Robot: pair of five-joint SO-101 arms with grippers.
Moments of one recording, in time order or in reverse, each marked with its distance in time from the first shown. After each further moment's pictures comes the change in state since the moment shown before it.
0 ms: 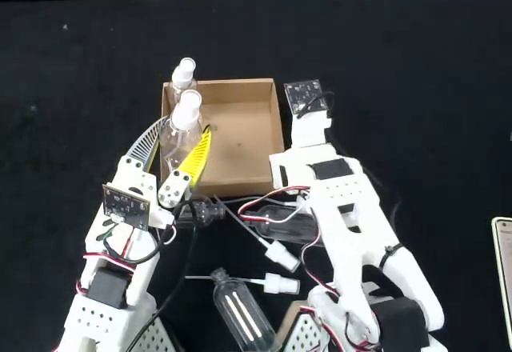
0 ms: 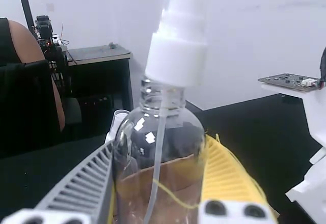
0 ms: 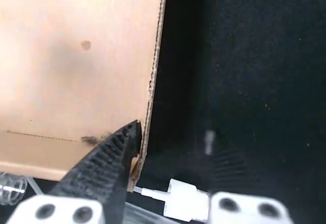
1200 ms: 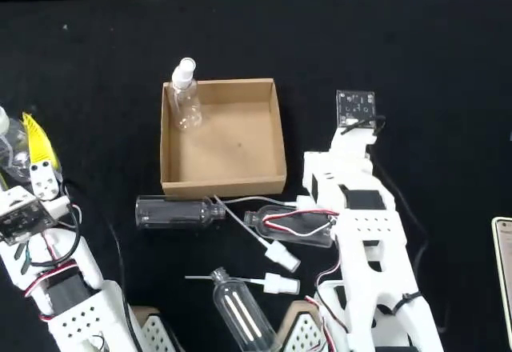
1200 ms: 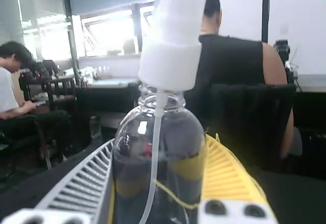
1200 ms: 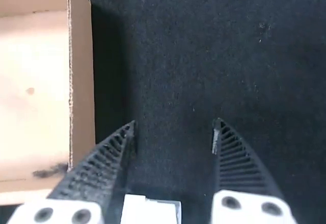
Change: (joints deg) left arm -48.9 0.5 0.0 -11.6 0.0; right arm 11.3 -14.3 13.8 -10.5 0.0
